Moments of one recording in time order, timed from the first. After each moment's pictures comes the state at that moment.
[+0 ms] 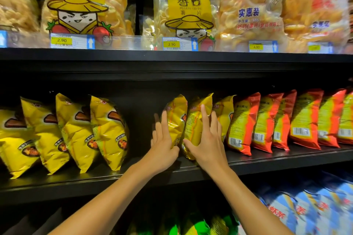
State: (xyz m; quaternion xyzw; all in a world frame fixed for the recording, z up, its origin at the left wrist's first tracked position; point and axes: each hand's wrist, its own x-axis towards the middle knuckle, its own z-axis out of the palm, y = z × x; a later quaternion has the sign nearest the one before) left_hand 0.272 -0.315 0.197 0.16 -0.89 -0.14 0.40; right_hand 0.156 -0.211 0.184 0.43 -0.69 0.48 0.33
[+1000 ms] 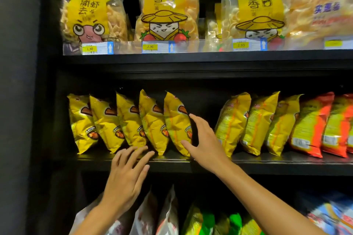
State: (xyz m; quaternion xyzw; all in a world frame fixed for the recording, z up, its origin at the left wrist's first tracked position) left_hand 0.527 -0.431 0.092 0.21 -0.80 0.24 0.51; right_hand 0.305 -0.288 0.185 0.62 -0.61 0.46 0.19
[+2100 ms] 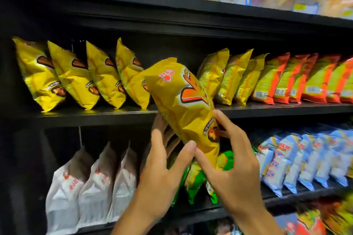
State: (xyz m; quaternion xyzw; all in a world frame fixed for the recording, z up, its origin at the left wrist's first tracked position) left_hand 0.526 -0.247 0.074 -0.04 -0.72 -0.50 0.48; right_hand 0.408 -0.143 0.065 0.49 -0.54 0.57 0.38
